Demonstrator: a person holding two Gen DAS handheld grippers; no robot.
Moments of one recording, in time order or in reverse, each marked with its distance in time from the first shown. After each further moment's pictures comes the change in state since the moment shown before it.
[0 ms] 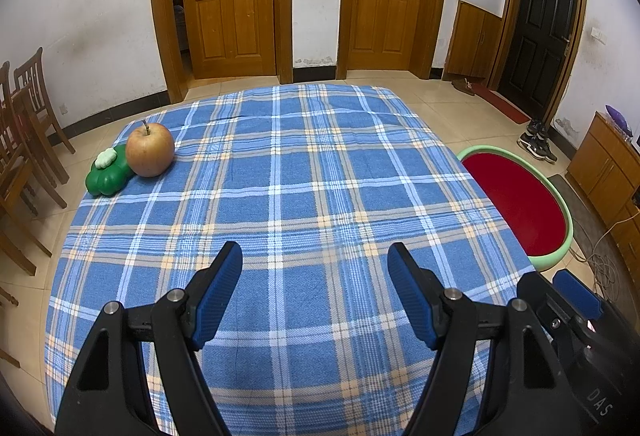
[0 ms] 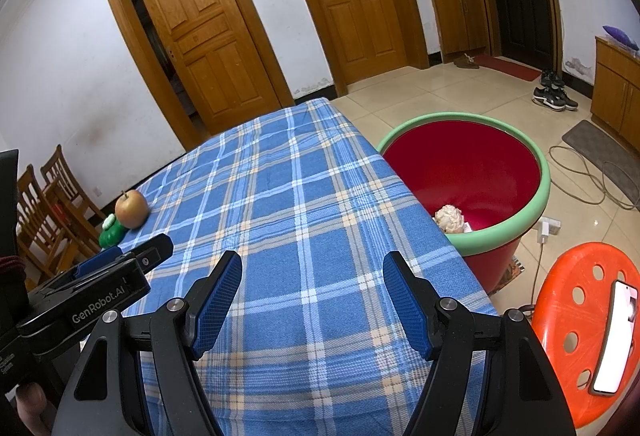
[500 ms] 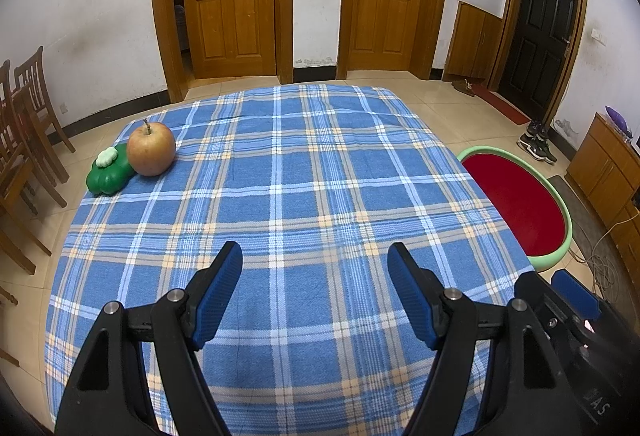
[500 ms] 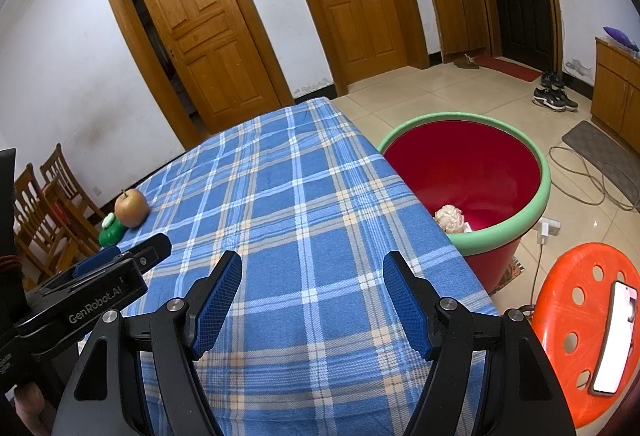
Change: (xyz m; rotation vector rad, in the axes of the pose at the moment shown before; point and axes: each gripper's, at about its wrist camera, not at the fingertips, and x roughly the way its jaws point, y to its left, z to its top) left arm -0.001 0.001 0.000 -0.003 0.000 -0.001; right arm 0.000 0.001 0.000 0.000 0.000 0.000
